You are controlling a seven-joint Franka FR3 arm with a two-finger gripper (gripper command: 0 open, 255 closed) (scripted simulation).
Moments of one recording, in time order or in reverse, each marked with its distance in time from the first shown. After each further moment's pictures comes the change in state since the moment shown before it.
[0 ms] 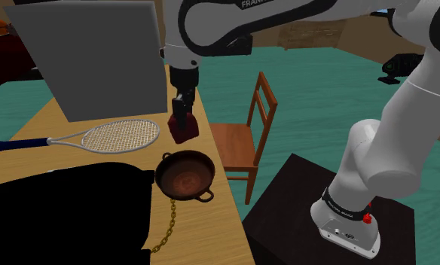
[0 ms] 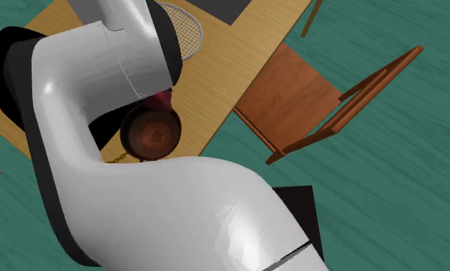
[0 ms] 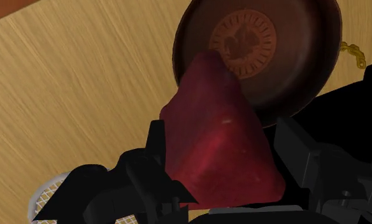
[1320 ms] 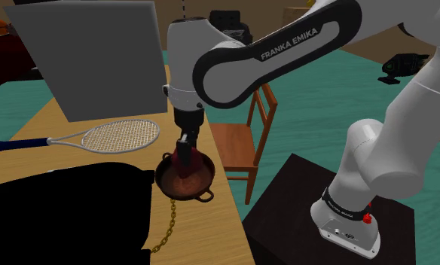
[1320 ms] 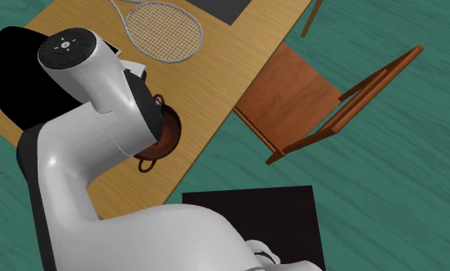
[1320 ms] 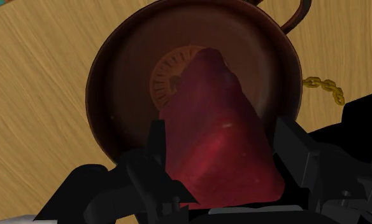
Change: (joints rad) arm 0.064 -0.055 0.085 -0.239 0.020 0.194 0.124
